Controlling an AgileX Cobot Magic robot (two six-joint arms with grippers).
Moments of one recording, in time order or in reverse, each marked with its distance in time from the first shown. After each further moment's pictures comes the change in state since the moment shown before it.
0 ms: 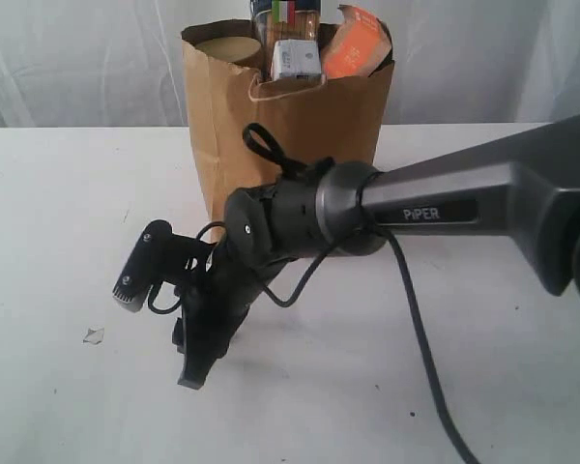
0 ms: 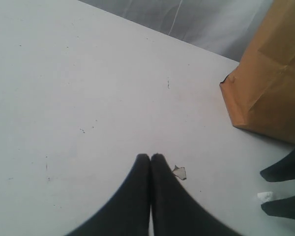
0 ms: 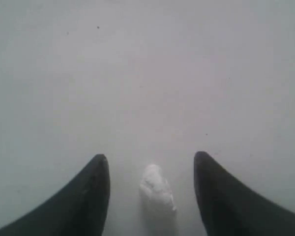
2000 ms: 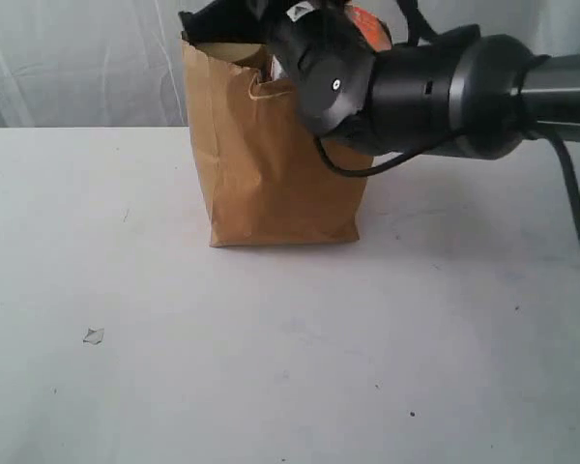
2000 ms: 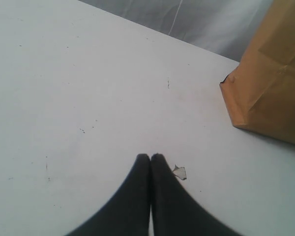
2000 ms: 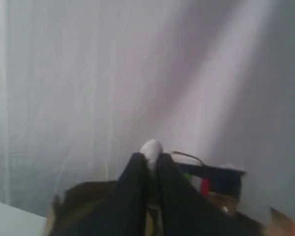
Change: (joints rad) left arm 0.000 0.000 0.000 0.000 0.000 0.000; right arm -0.126 -0.250 -0.002 0.339 -1.083 0.128
